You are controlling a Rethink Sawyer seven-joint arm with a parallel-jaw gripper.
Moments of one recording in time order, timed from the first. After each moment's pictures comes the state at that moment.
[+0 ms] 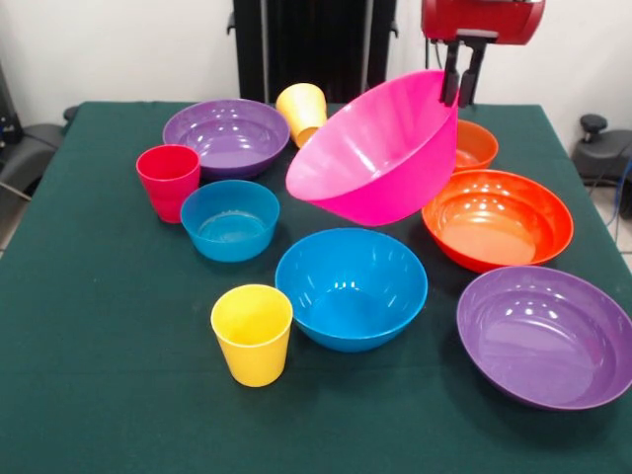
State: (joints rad) arm -0.06 -0.80 0.00 1.68 -0.01 0.66 1.87
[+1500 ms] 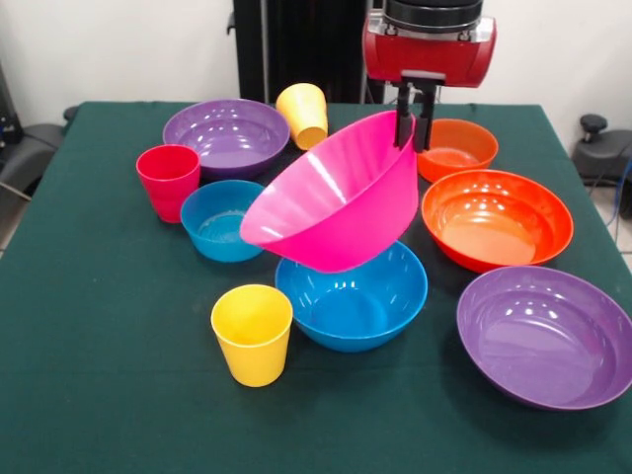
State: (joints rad) arm -0.17 -0.72 0.05 1.56 -0.01 0.66 1.87
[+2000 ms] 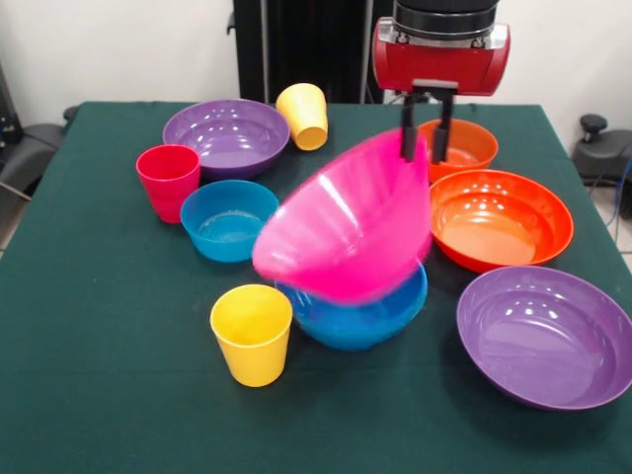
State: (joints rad) arm -0.17 -0.70 0.06 1.51 -0.01 0.66 1.87
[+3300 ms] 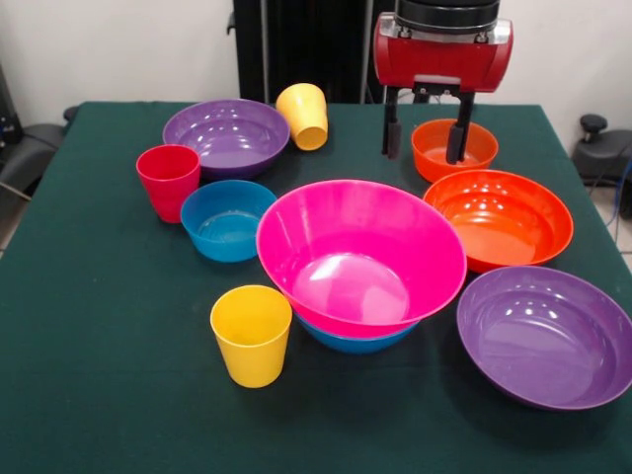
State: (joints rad) arm -0.17 -0.71 0.06 1.50 -0.04 0.66 1.87
